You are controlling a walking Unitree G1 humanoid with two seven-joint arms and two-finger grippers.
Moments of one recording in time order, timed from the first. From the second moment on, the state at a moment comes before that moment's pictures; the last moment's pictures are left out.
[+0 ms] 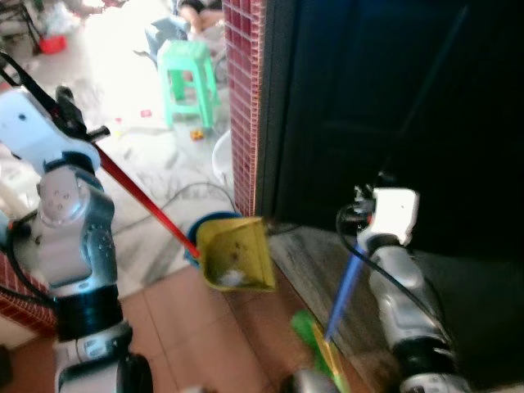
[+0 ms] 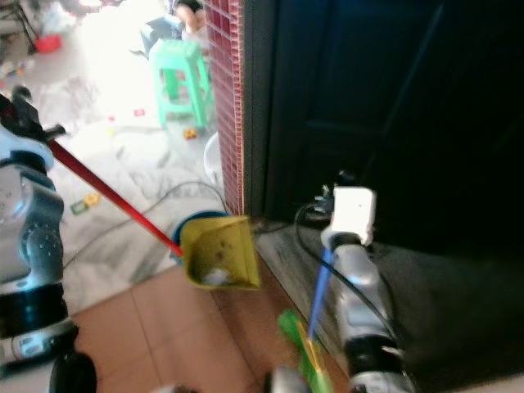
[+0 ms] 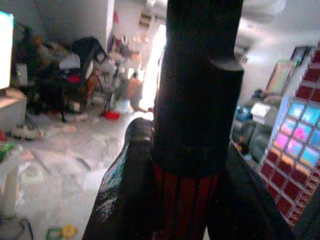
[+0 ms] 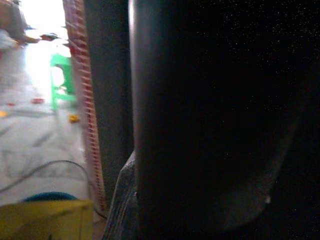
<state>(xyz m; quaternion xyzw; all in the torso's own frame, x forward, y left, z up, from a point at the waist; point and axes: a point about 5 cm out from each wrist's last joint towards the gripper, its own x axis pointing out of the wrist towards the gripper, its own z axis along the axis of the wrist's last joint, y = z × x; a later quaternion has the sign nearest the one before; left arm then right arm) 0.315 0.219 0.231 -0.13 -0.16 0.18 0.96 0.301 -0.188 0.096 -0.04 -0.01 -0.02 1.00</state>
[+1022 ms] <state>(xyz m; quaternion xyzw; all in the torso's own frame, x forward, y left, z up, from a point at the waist) 0.311 0.240 0.236 -0.07 -0.18 0.25 0.95 0.306 -0.170 0.100 -0.03 -0.03 0.00 1.00</state>
